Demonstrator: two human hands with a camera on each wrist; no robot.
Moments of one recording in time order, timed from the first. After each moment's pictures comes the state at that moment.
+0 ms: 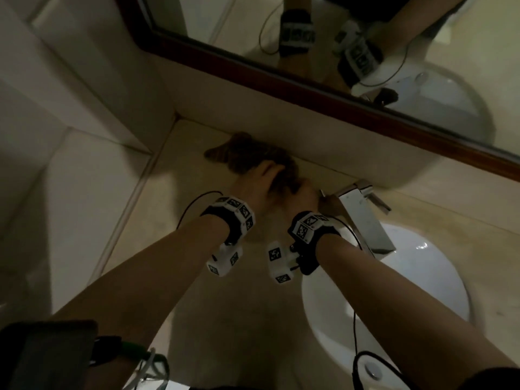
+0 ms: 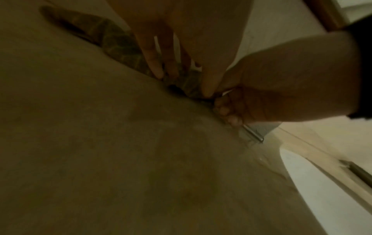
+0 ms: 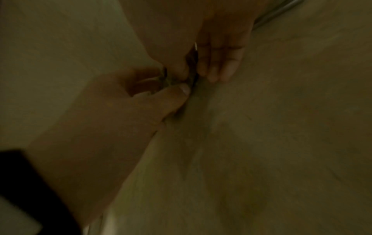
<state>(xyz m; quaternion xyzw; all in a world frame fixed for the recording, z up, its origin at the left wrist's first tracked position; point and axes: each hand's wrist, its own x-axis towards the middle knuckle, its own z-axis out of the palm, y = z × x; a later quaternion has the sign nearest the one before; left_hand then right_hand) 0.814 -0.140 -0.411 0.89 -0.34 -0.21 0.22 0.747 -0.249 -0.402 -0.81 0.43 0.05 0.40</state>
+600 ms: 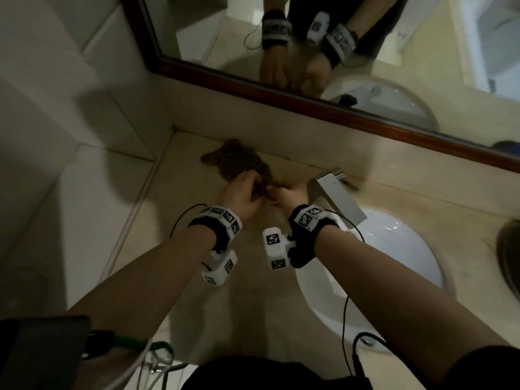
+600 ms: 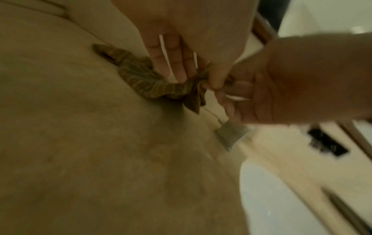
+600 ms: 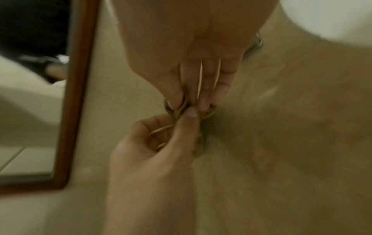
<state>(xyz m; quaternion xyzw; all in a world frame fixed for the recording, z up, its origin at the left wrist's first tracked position) 0.767 -0.102 -0.360 0.90 -0.28 -0.19 0.30 0.707 -0.225 -0.341 -0.68 0.45 0.04 0.58</state>
